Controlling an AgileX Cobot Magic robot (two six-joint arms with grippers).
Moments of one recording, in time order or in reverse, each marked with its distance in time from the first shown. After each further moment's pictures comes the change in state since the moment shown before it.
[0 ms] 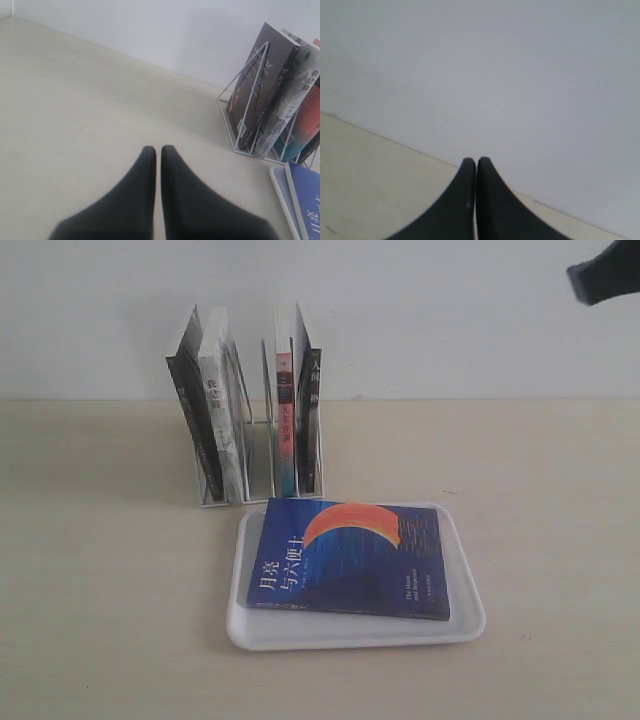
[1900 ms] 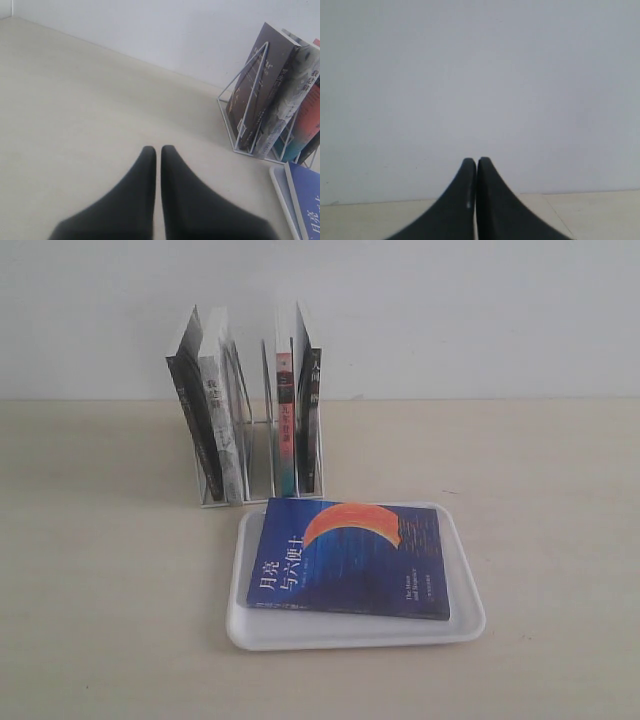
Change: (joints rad) left arm 0.000 0.000 0.000 0.000 0.000 0.000; right arm -0.573 -0.717 0.498 0.140 -0.507 0.223
